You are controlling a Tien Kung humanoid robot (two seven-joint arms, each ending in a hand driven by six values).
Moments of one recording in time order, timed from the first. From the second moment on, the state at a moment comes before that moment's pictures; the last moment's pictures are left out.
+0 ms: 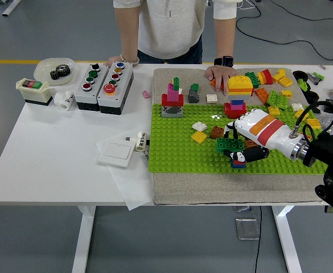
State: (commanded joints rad) left arm -0.10 0.11 -0.06 -0.26 -0.29 0.20 0.12; right arm 0.71 -0.54 0.53 1.18 -1.98 -0.28 0.26
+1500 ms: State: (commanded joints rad) left arm -0.11 0.11 -0.08 -0.27 -0.26 0.20 0.13; right arm 0.69 -0.51 0.53 1.02 -1.99 -0.34 0.40
